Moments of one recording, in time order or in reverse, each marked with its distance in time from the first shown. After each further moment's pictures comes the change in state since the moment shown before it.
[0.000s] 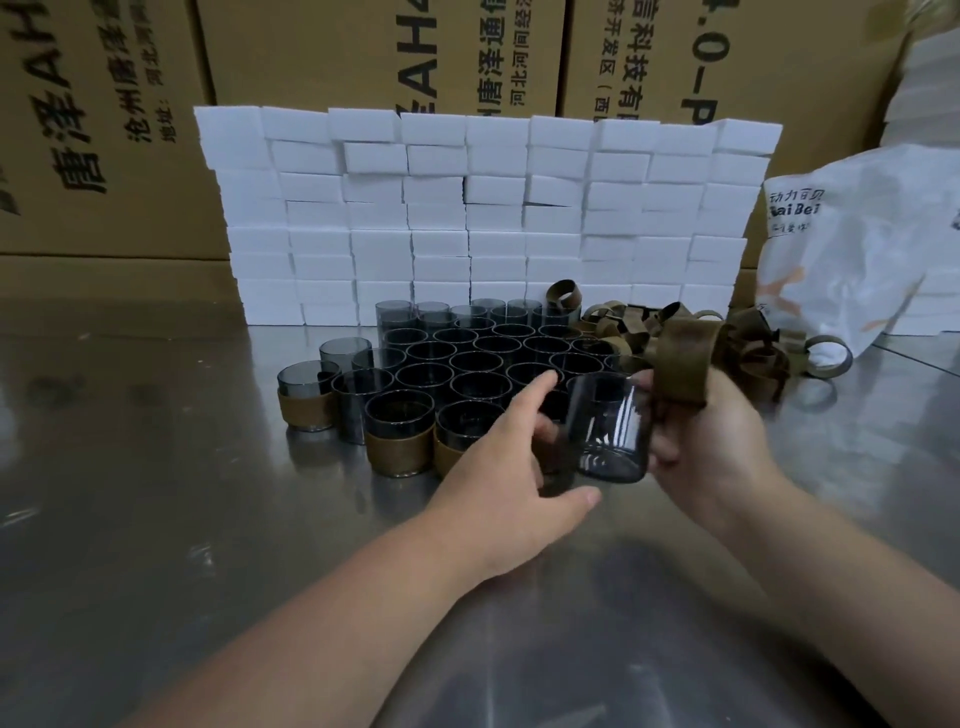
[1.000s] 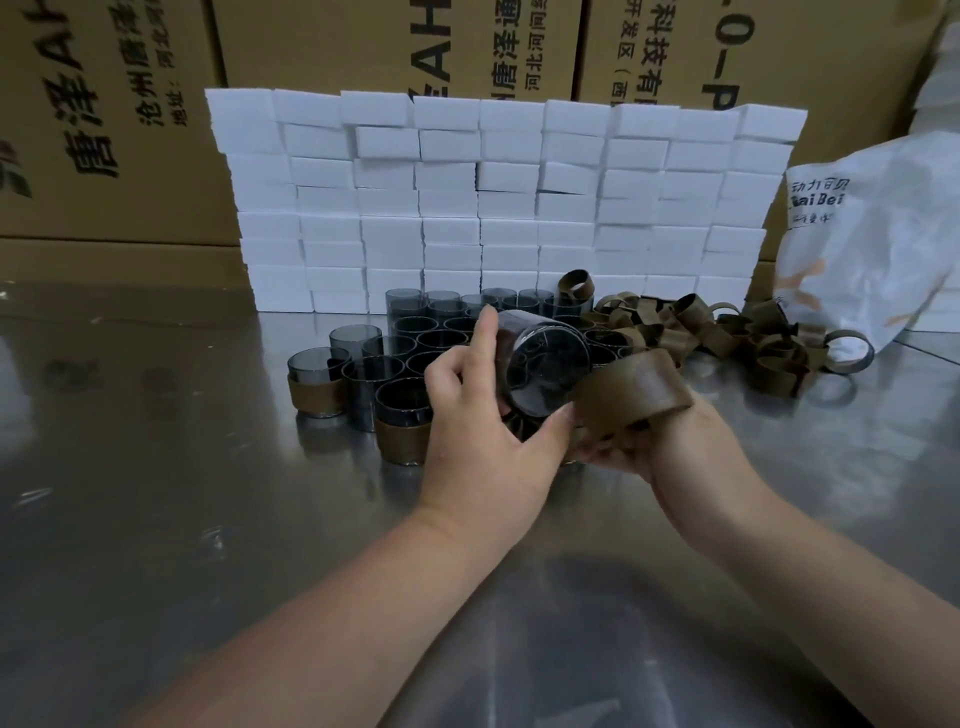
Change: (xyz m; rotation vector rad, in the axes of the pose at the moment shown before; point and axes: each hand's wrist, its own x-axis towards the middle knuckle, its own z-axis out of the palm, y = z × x) left_hand 0.000 -0.004 -0.001 -0.042 0.540 0.123; right_hand -0.012 0.016 0.020 -0.207 -0.232 0.003
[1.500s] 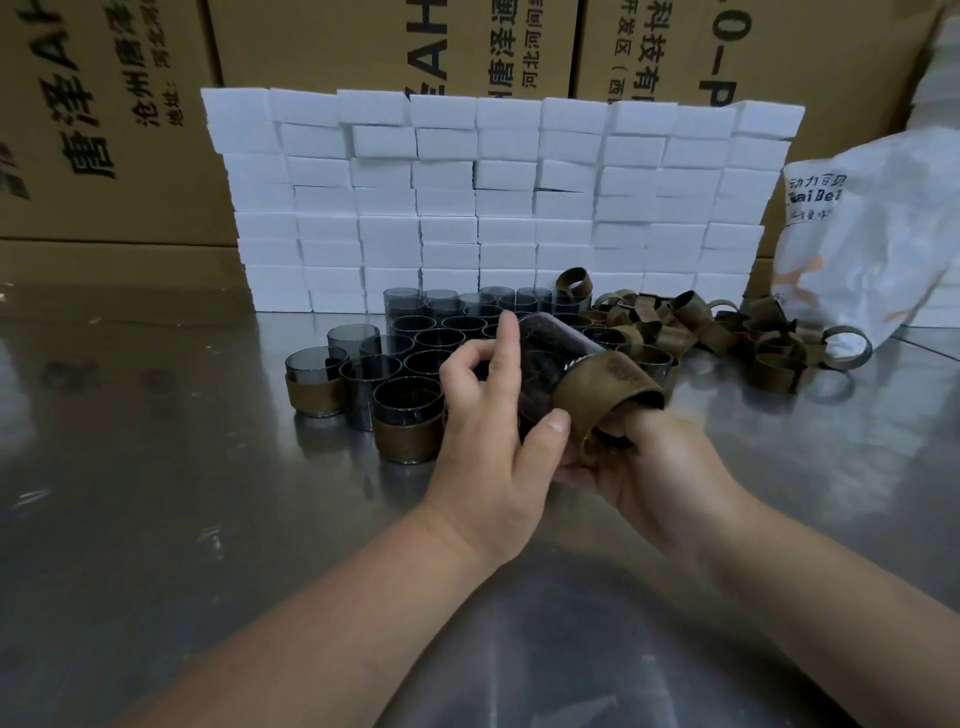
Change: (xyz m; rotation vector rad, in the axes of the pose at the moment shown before) left_hand -0.005 0.020 -0.010 -0.040 -0.199 0.092; right_hand -0.020 0.004 0.011 0.118 -0.194 0.061
